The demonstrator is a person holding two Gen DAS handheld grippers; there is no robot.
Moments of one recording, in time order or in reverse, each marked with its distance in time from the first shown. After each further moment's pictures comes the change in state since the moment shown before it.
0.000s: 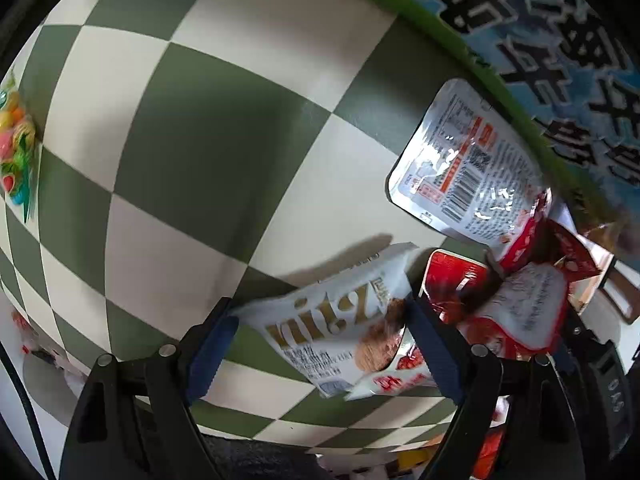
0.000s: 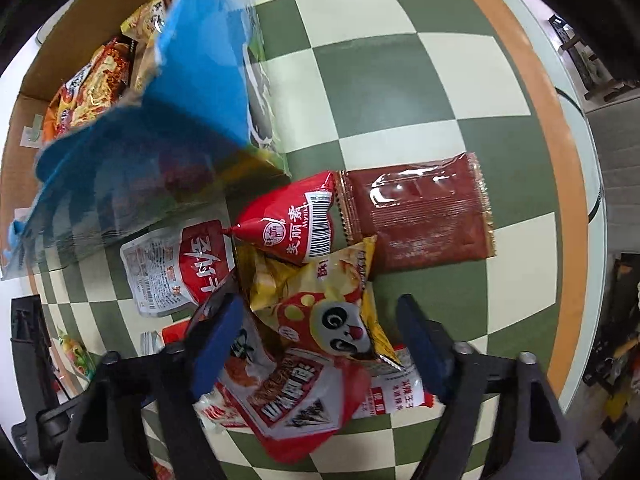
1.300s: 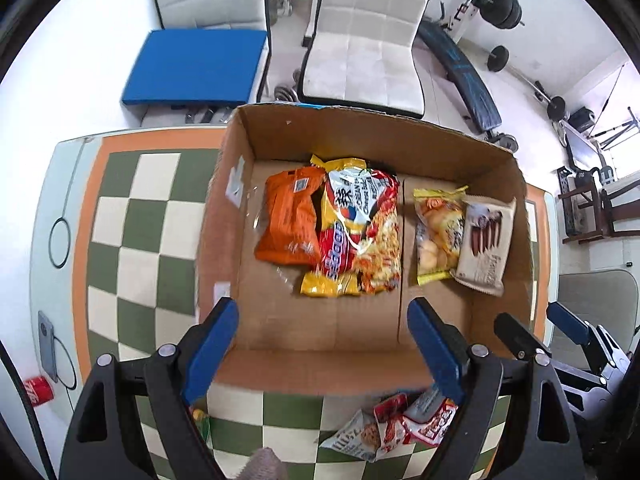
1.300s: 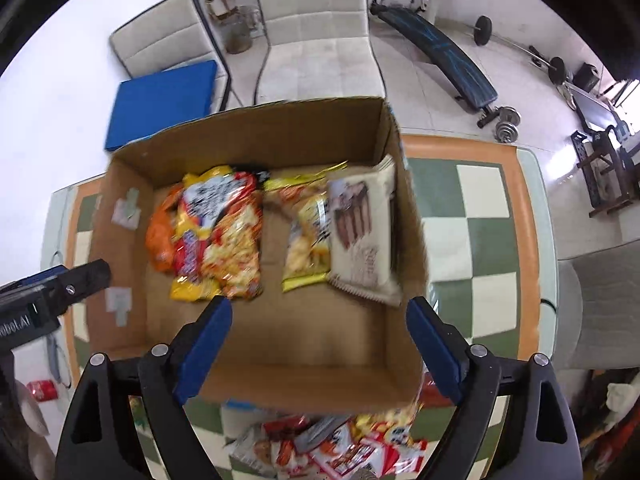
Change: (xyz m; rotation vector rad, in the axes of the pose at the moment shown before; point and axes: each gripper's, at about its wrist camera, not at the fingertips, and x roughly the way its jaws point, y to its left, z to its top) left arm -0.248 -0.065 0.066 0.434 -0.505 0.069; right arm -0.136 0.127 0.086 -0.232 -0.279 -0.005
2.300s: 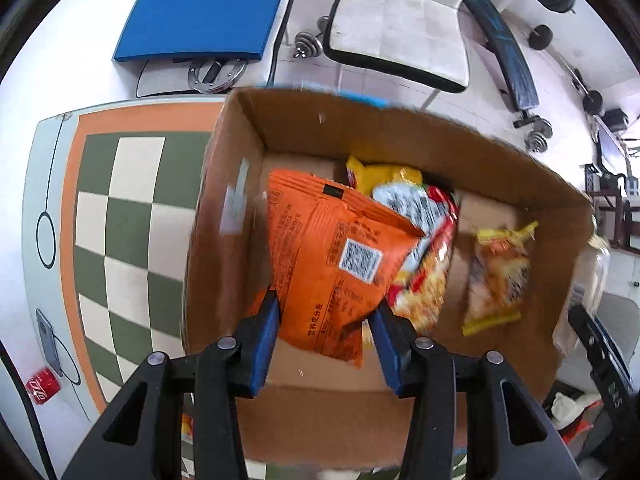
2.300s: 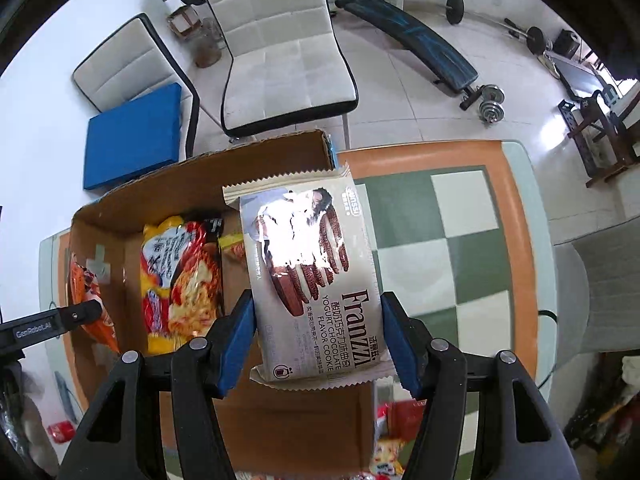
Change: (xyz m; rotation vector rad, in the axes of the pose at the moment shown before) left arm 0.091 0.021 0.084 -0.078 0.234 0.042; right arm 0.035 -0.052 0.064 0.141 0.027 0.001
